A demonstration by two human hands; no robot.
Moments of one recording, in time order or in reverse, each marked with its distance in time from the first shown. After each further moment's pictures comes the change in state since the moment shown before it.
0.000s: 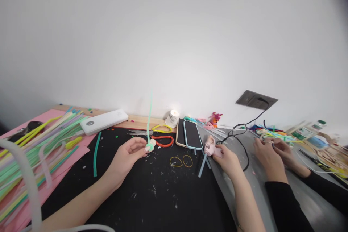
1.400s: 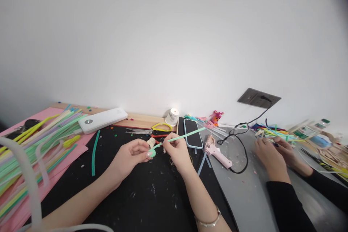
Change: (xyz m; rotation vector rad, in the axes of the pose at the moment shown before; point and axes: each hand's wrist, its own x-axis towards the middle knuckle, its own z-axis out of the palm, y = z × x) left_hand 0.000 -0.001 0.001 0.099 -0.093 -0.069; right_hand -0.039 -0.184 0.032 1.340 -0.270 -0.354
